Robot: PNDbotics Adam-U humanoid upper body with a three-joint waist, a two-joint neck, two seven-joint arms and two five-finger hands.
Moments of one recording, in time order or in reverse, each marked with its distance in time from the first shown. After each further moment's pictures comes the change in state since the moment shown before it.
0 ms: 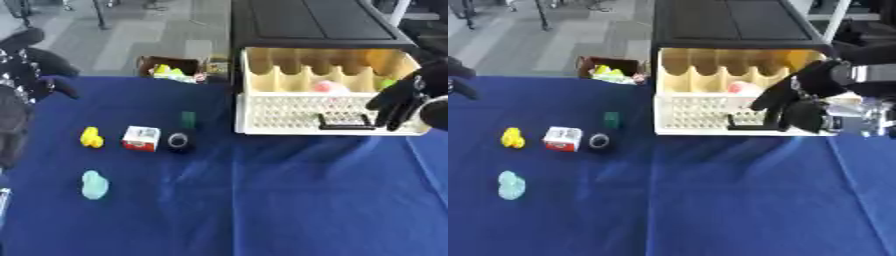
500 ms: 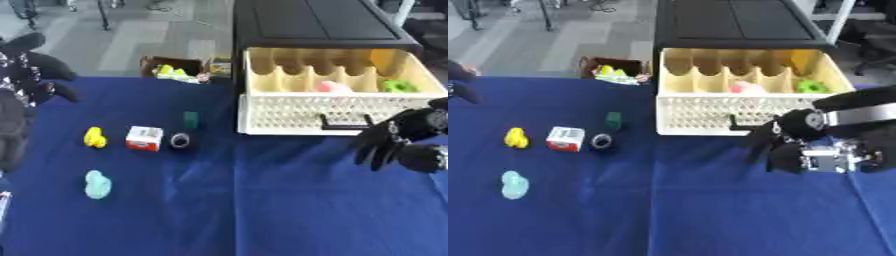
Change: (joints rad) left arm 0.008 -0.018 0.000 0.000 -0.010 0.010 0.000; right arm -0.005 0.013 0.111 0.000 -0.017 0.113 0.071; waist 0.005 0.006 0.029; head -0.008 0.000
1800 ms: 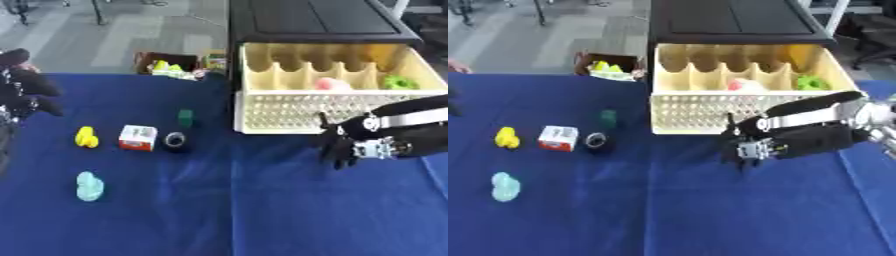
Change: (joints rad) left arm 0.006 -0.025 0.012 0.000 -0.030 0.020 -0.005; right arm -0.069 0.095 0.086 0.158 0.161 0.116 -0.019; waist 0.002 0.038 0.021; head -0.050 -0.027
